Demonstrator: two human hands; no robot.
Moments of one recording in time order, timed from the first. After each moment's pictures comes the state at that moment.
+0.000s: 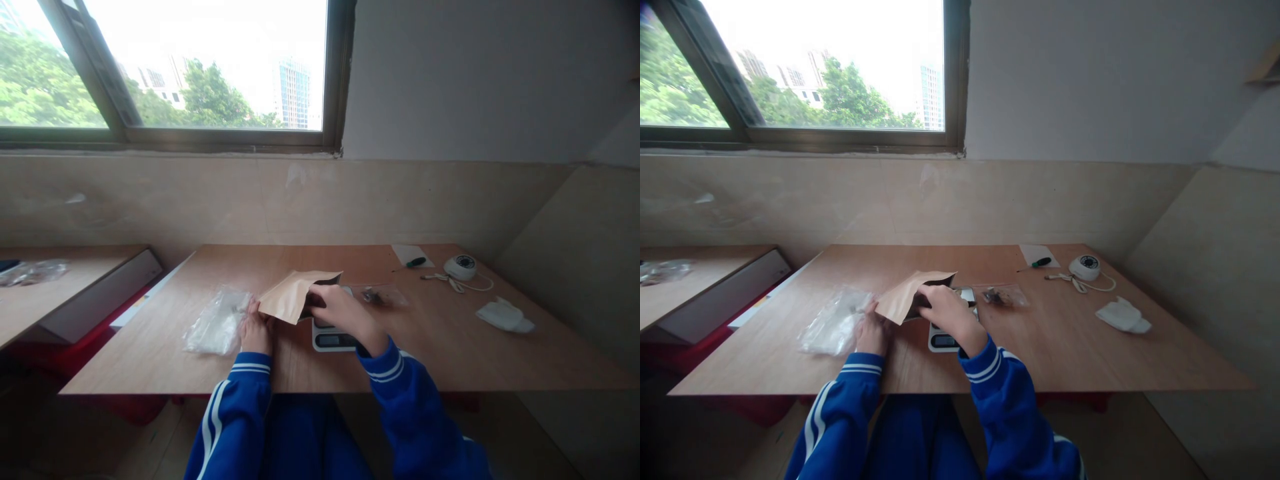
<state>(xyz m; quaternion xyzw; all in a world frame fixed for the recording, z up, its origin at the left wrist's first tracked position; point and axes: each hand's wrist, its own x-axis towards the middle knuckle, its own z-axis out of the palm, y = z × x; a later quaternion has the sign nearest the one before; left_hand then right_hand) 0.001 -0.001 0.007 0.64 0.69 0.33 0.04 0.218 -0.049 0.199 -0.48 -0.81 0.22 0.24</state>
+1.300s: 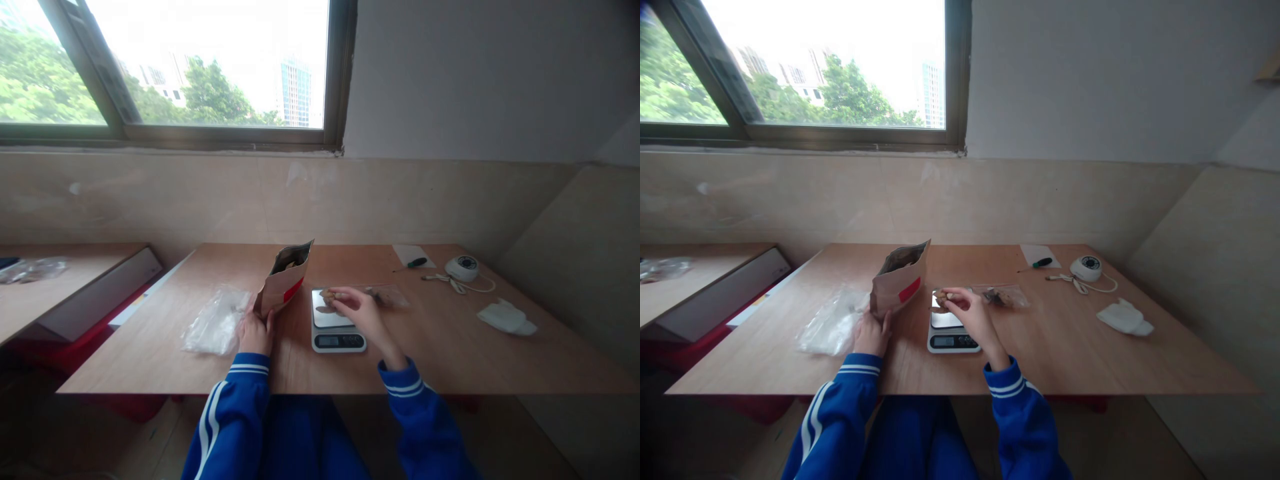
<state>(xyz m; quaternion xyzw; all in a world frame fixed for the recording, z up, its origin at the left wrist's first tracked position) 0.010 0.001 0.015 0.61 0.72 0.33 0.02 0.260 -0.044 0.133 -0.47 -0.58 0.42 0.52</state>
